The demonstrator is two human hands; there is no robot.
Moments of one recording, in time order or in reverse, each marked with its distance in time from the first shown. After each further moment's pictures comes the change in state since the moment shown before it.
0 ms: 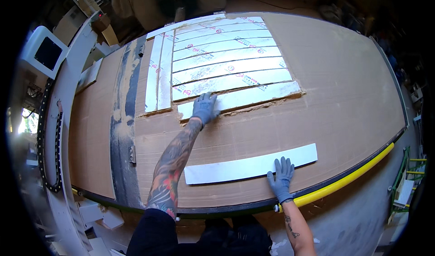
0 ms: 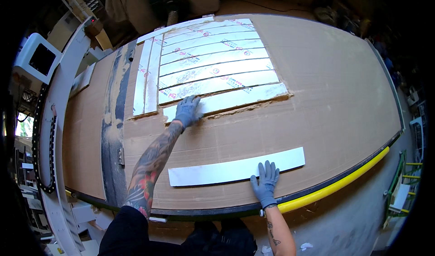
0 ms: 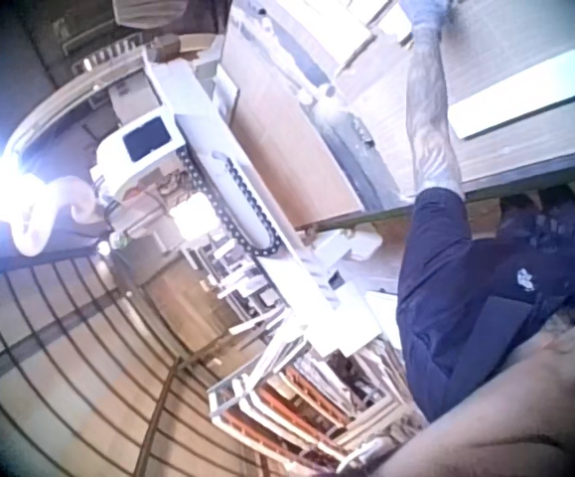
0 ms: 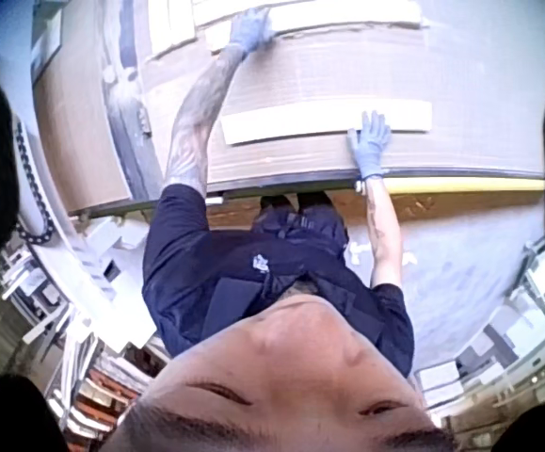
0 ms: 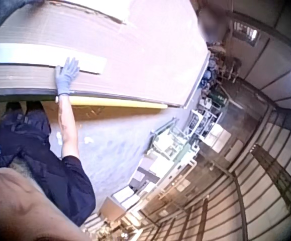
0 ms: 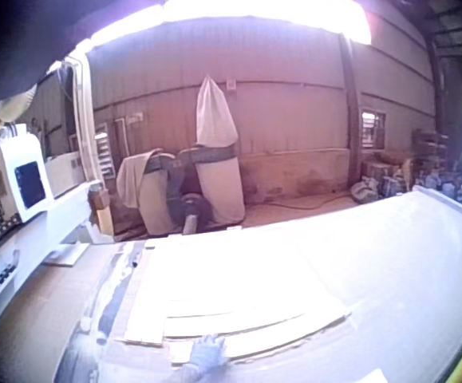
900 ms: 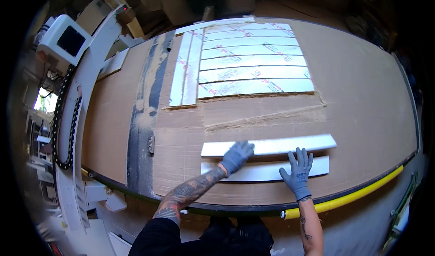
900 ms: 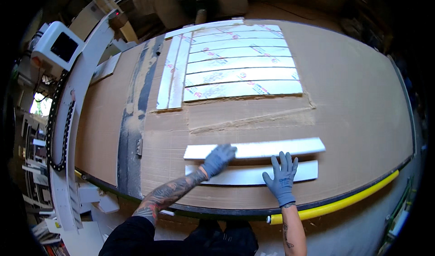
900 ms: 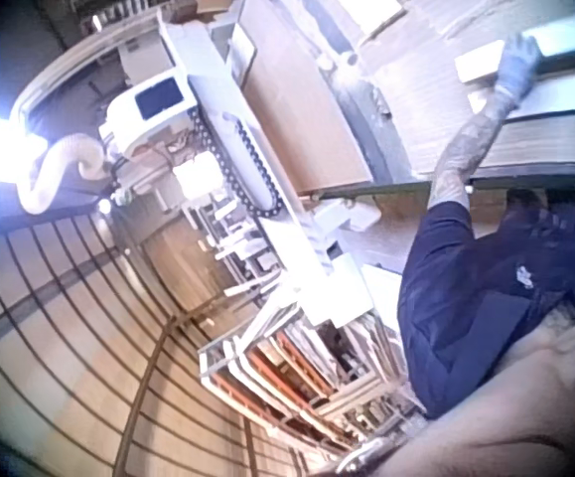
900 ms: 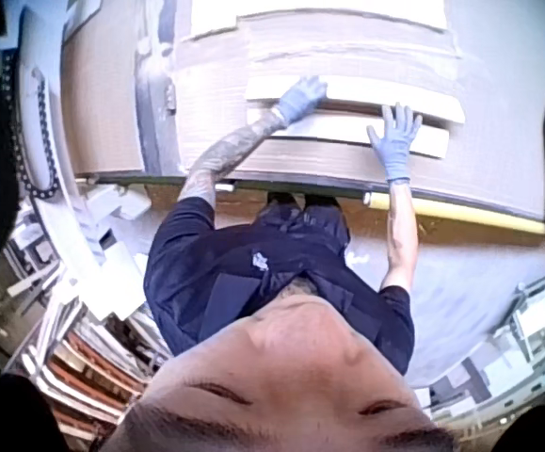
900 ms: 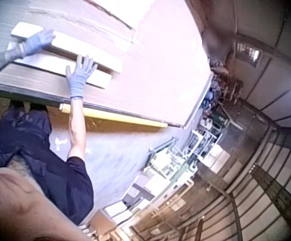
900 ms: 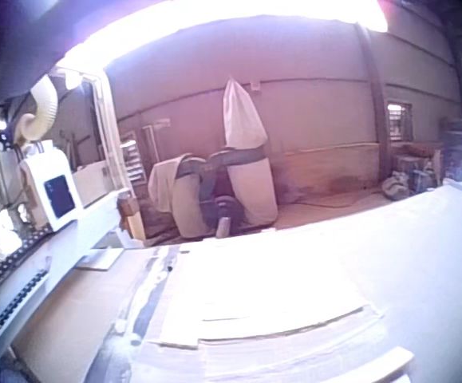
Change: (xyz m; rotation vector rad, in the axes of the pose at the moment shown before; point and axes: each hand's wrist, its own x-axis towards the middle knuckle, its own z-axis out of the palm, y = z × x) left_hand -0.158 0.095 0.006 -0.186 0.059 0.353; right_hand 0.080 -0.037 -0.069 -0.048 0.045 -0.264
